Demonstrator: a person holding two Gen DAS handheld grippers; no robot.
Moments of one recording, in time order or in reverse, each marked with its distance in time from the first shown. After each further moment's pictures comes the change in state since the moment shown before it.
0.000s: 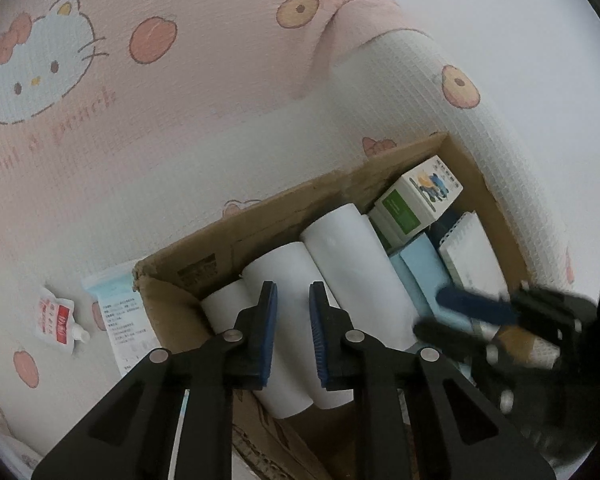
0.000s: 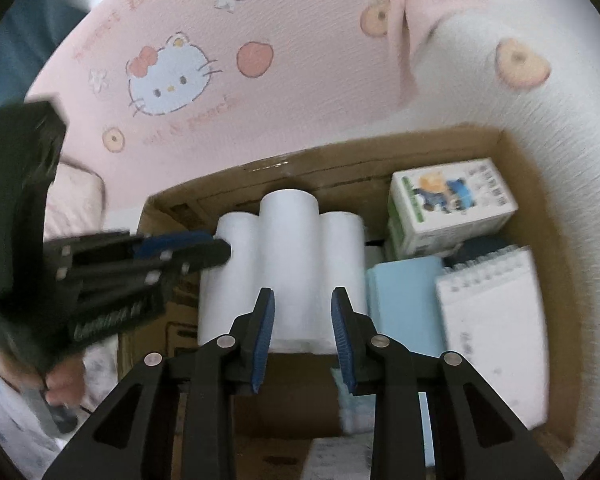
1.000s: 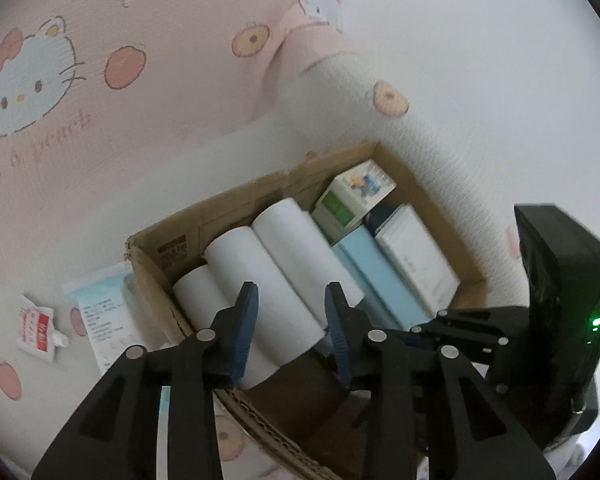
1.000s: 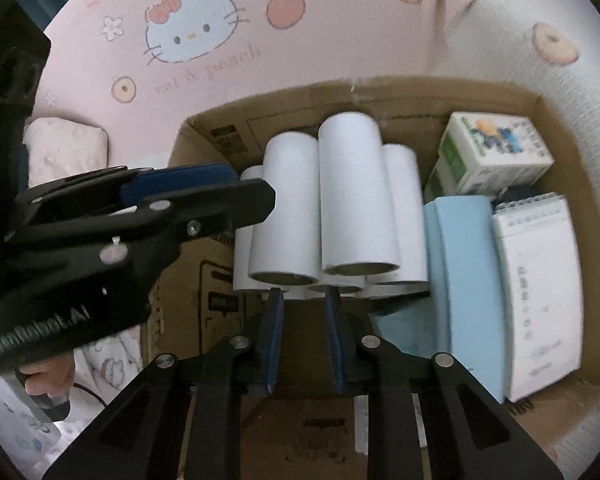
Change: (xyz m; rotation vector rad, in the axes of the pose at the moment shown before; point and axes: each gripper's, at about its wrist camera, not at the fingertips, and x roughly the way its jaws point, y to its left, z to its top) left arm -0.050 -0.005 -0.025 0.062 -0.112 -0.181; right arm 0.006 0.030 -0.031 -0.019 0.116 -0.004
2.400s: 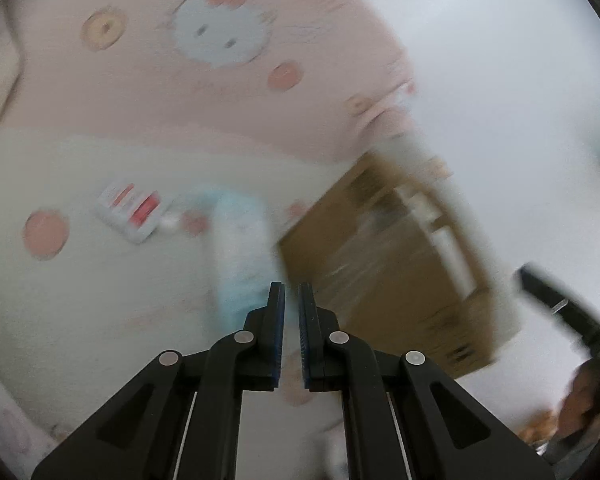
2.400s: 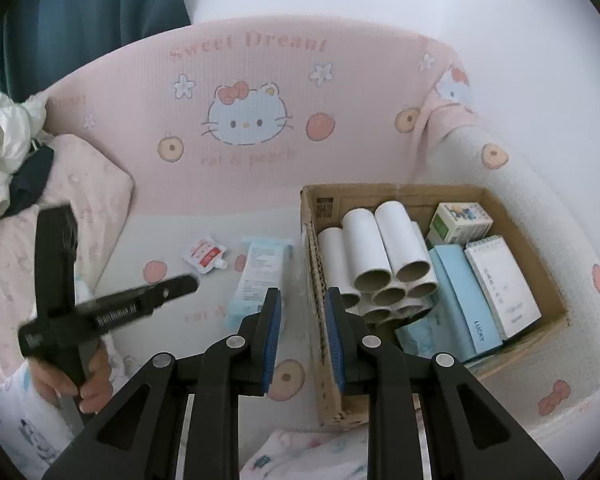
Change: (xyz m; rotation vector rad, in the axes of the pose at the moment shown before) left arm -0.079 0.155 -0.182 -0.282 -0.288 -0.011; right arm -0.068 0.146 -0.090 -0.086 -0.447 -0.218
